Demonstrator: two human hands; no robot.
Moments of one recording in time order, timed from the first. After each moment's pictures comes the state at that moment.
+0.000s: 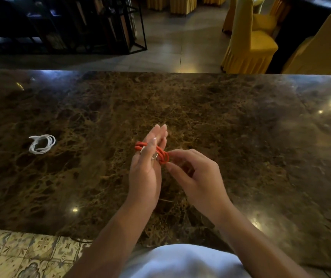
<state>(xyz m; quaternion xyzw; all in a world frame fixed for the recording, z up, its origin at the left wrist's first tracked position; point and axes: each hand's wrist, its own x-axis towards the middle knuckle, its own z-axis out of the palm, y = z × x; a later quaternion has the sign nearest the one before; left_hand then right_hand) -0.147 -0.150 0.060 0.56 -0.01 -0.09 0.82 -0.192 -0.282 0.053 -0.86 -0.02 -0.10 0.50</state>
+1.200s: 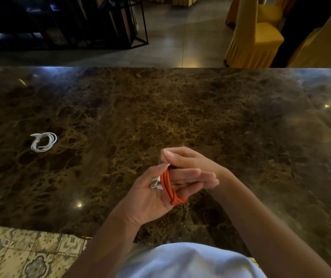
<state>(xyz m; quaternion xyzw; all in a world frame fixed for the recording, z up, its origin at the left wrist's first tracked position) -0.155 -0.133 0.034 0.28 -0.15 -0.44 0.84 -0.133 -0.293 0.048 -0.55 -0.13 0.32 0.76</state>
